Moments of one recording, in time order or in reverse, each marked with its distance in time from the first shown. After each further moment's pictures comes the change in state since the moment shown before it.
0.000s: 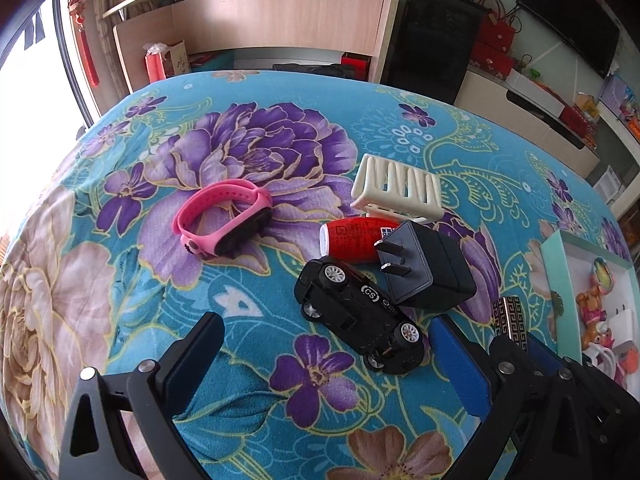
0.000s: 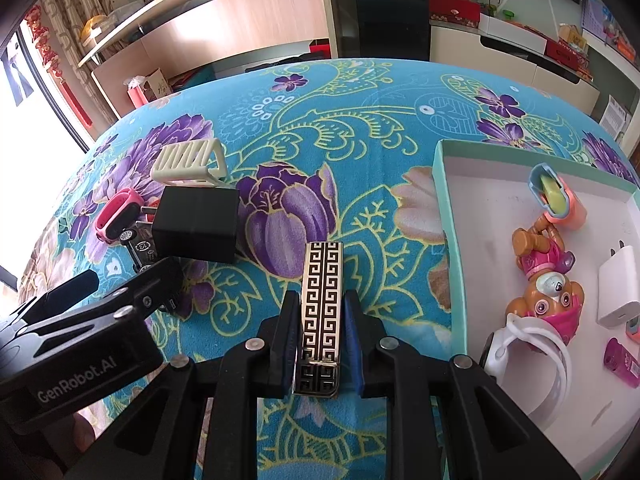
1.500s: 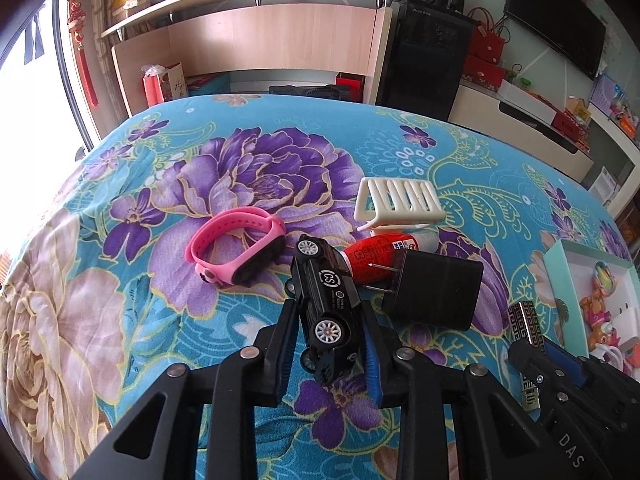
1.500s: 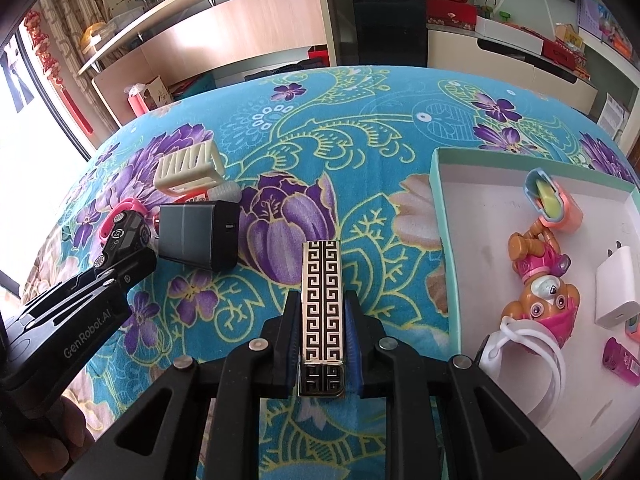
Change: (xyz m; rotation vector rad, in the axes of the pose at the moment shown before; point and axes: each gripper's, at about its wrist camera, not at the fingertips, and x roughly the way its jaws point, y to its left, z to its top) left arm -0.009 0.010 0.003 0.033 -0.095 -0.007; right arm -0.007 -0.002 -0.001 0.014 -0.032 0.012
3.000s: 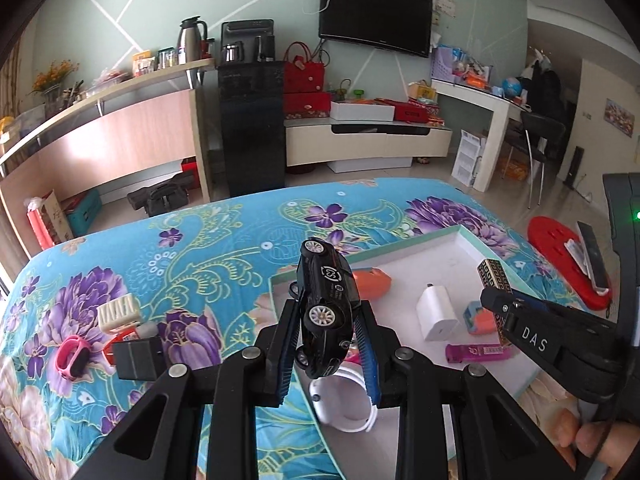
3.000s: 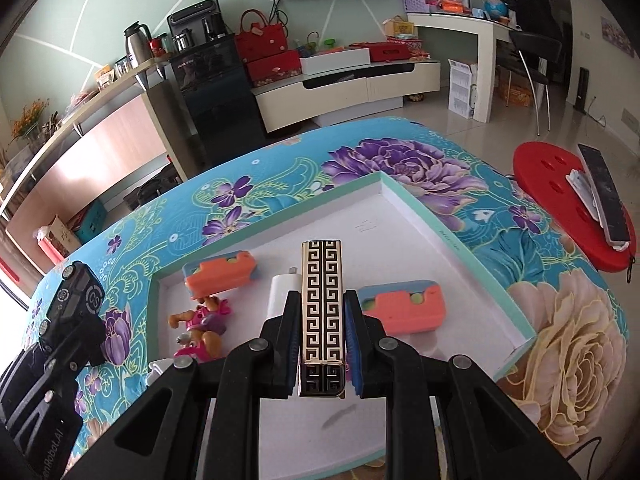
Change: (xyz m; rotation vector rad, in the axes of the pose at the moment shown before) left arm -0.100 -0.204 -0.024 0.410 -0.203 -0.352; right arm -0.131 -0.186 -0.026 0.418 -0.243 -0.296
